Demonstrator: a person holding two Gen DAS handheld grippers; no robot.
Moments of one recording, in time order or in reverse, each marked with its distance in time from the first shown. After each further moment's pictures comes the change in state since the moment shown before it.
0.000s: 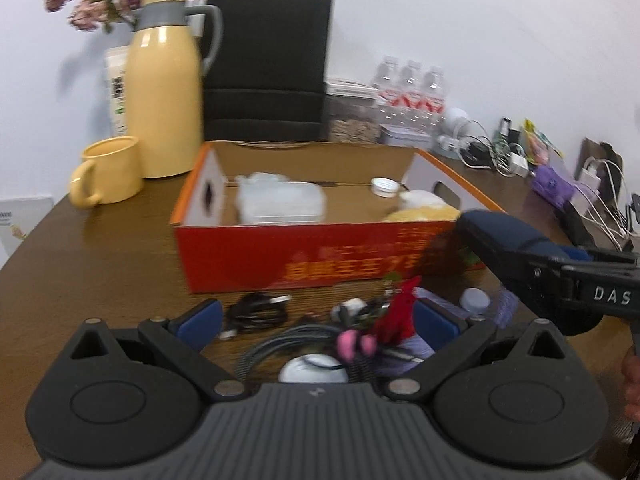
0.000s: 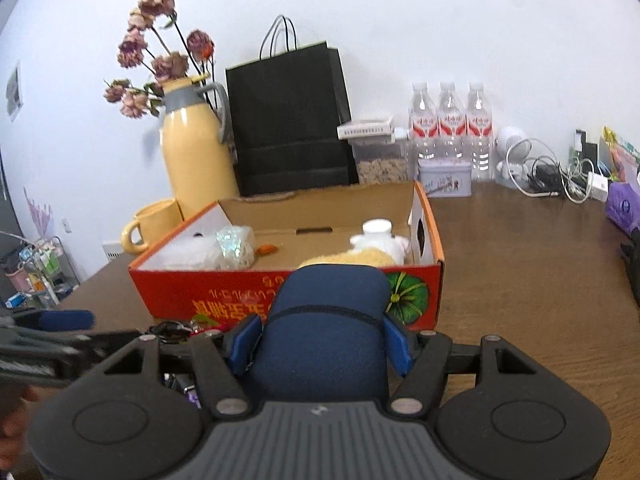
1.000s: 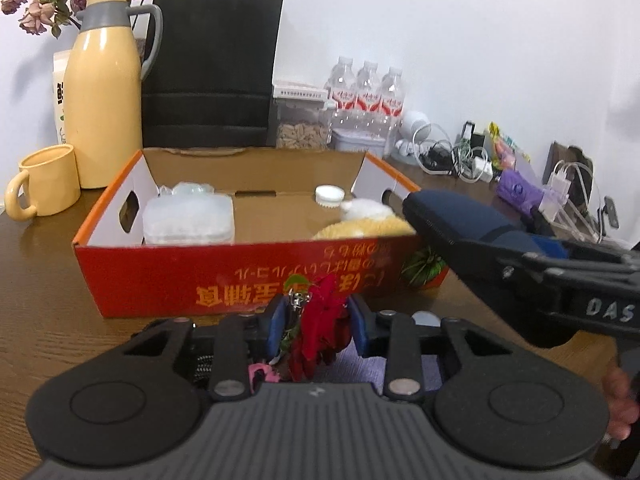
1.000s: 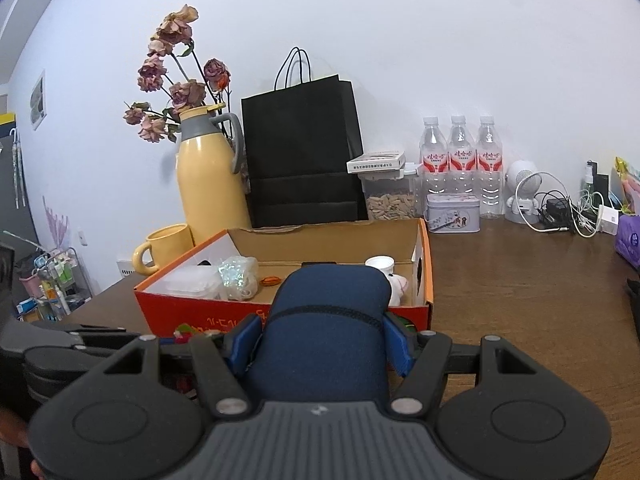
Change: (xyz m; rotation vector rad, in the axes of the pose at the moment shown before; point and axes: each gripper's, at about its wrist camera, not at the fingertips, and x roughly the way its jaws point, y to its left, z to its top) left arm 0.030 -0.033 0.008 0.000 -0.037 -0.108; right arm -0.002 -0.016 0.005 -0.039 -0.086 0.050
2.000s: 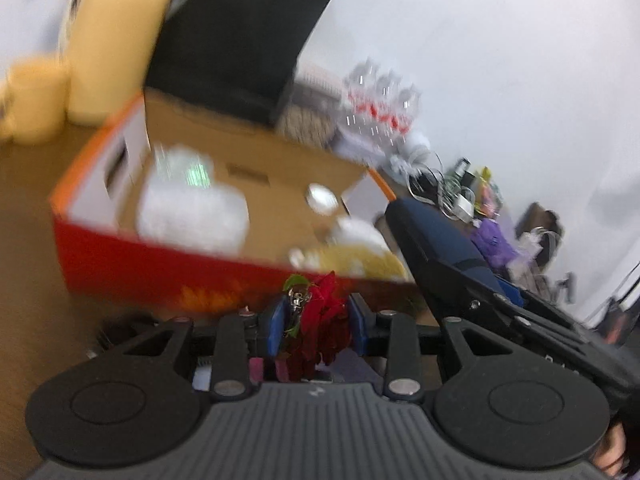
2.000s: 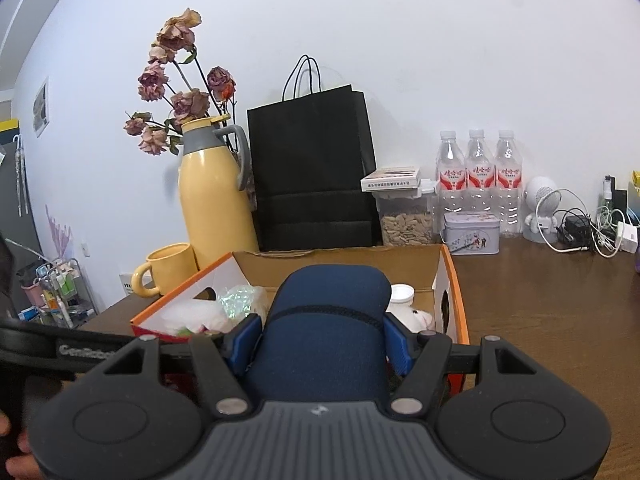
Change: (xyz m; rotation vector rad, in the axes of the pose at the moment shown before) left arm 0.029 0.051 0.025 -0.318 0.110 -0.192; right arm 0.033 0.013 0.018 0.001 -0.032 0.007
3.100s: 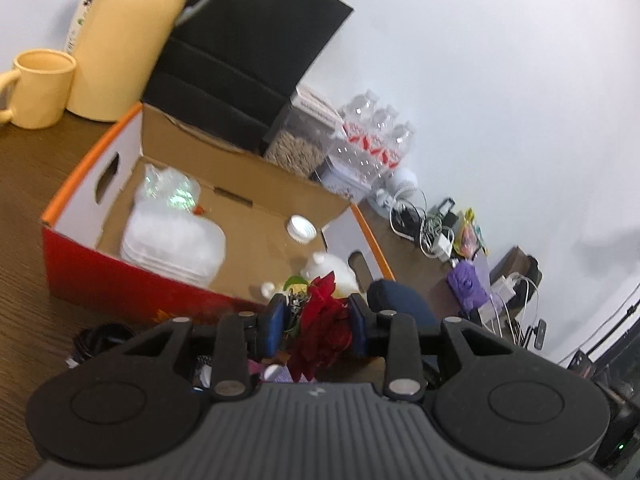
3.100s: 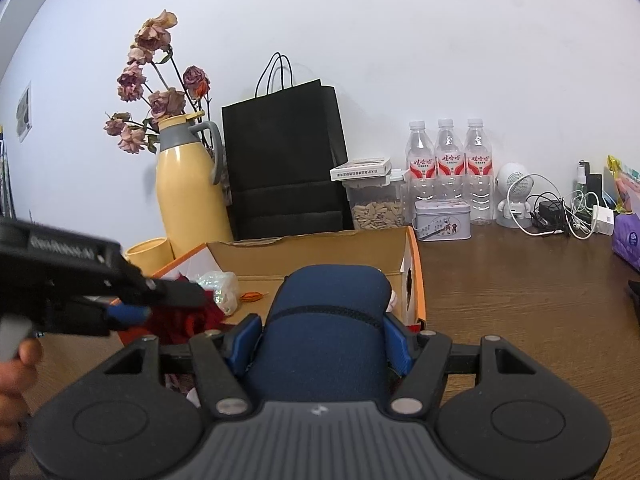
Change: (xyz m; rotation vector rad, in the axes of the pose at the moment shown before) left arm -0.019 -0.005 0.017 -0.085 -0.099 -0.026; right arm -0.006 -0.018 -0.019 0.023 -0.001 -0.052
